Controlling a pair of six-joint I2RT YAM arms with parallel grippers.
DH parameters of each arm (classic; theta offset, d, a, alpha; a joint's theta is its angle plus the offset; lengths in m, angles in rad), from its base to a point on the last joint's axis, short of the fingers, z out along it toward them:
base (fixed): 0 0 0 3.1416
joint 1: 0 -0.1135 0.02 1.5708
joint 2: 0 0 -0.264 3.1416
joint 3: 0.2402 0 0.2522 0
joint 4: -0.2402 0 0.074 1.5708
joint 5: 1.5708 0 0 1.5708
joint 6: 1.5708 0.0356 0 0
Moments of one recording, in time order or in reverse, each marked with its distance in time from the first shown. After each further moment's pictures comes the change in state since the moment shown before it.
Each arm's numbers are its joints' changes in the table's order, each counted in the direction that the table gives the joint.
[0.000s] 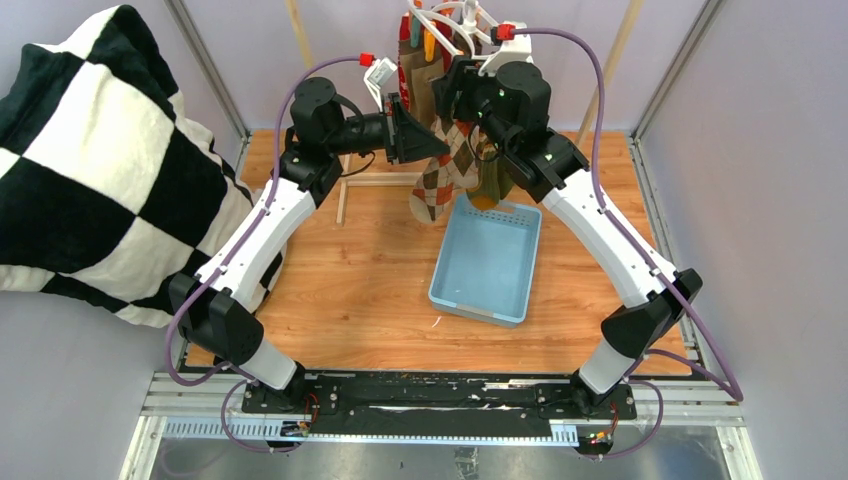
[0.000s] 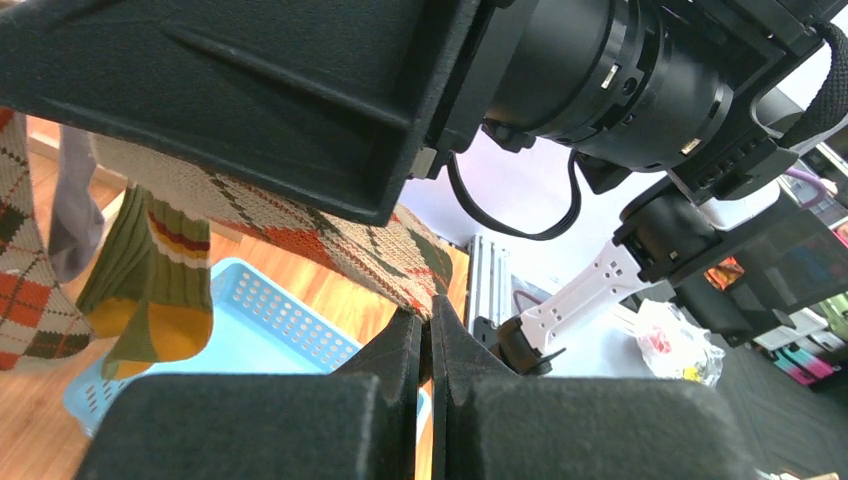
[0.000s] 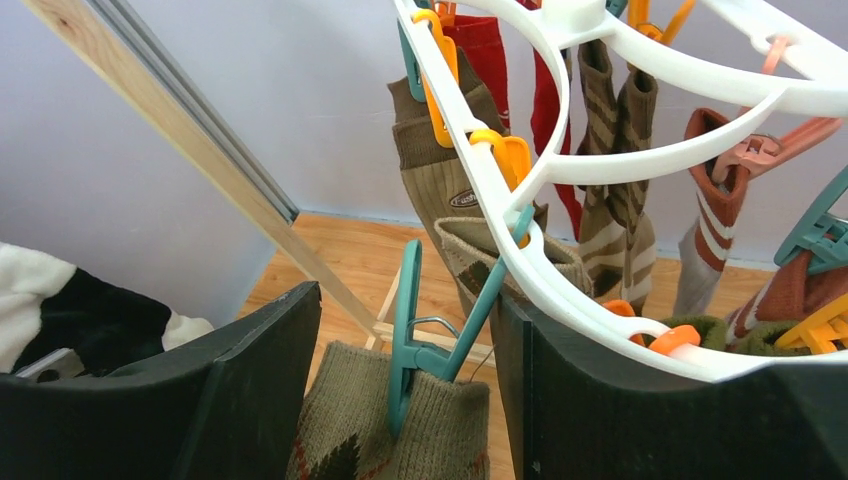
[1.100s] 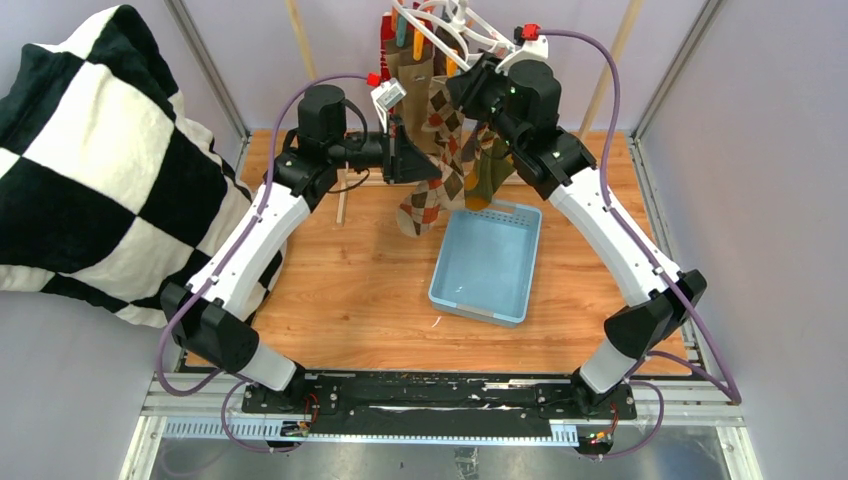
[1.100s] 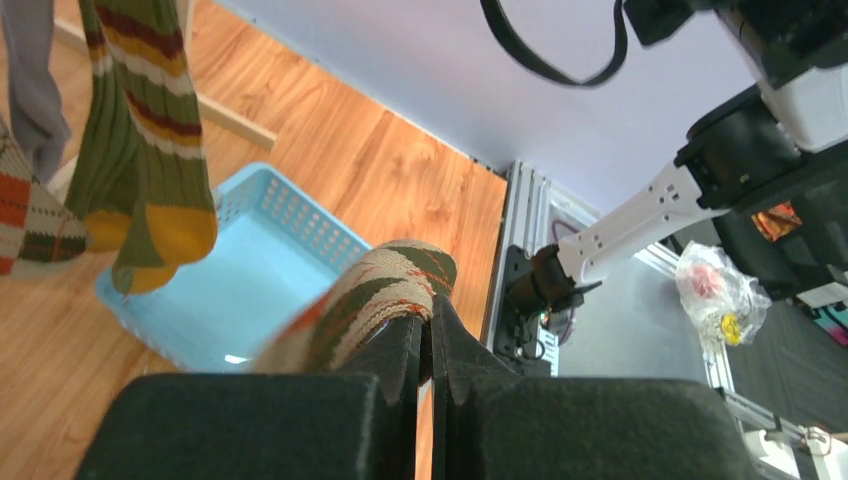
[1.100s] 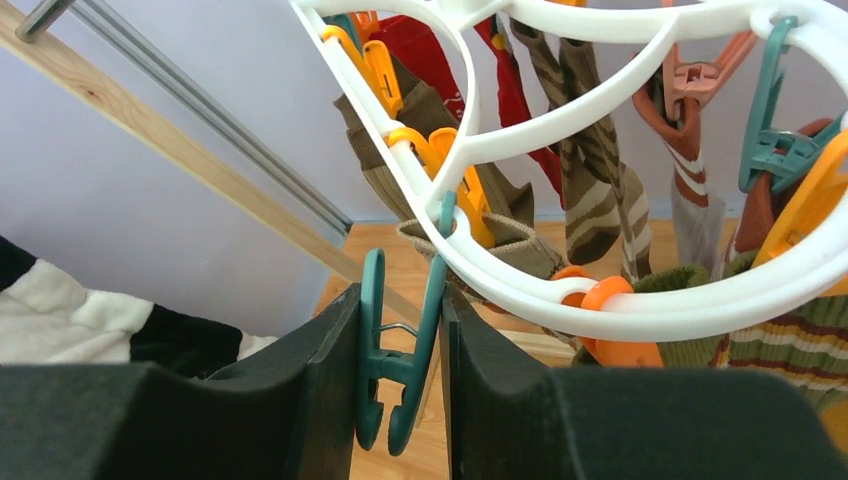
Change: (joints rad) left arm 0.011 -0.037 0.004 -0.335 -0.027 0.258; right arm 0.057 -0.010 -0.034 0.014 -0.041 0.210
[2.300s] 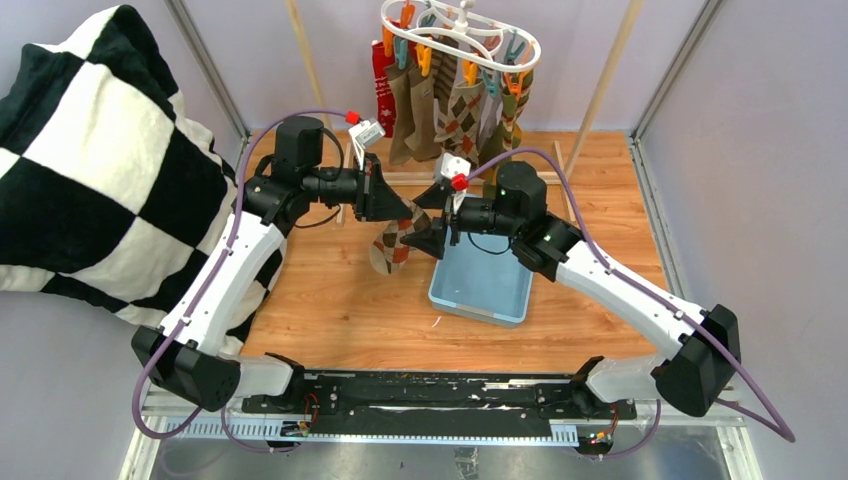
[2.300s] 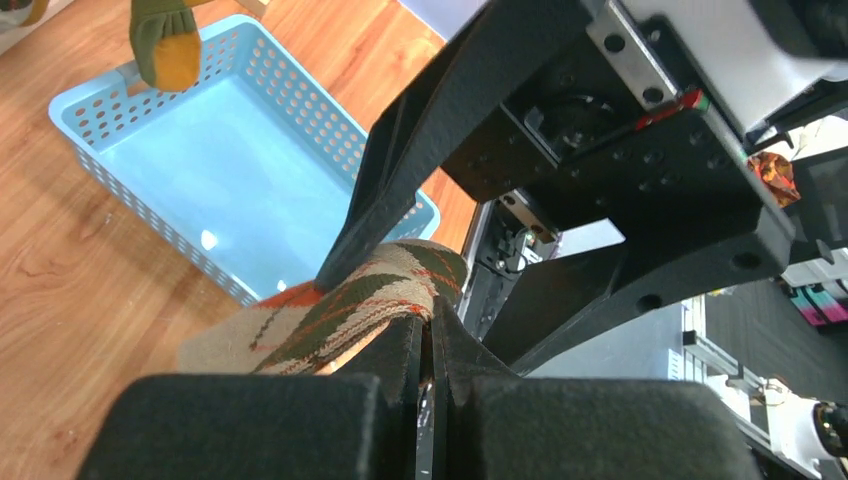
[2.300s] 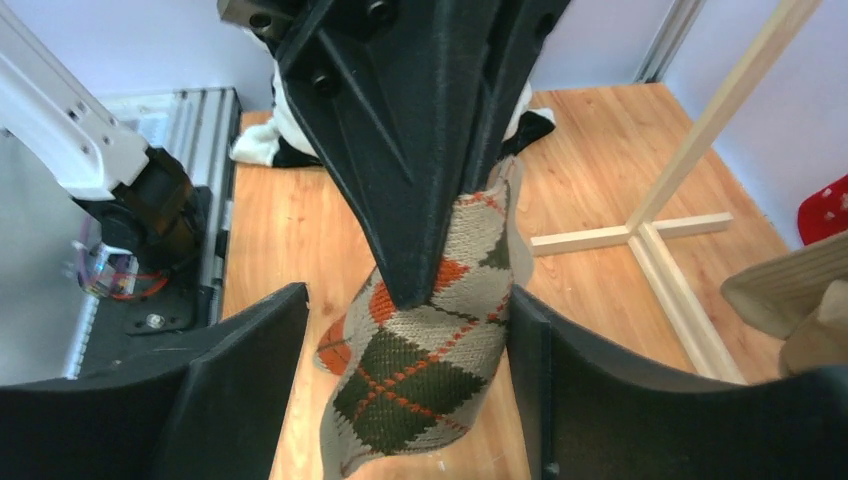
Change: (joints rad) left arm -0.060 -0.202 -0.156 -0.355 0.015 0.180; right arm -0.149 -0.345 -0.747 0.311 -0.877 -0.637
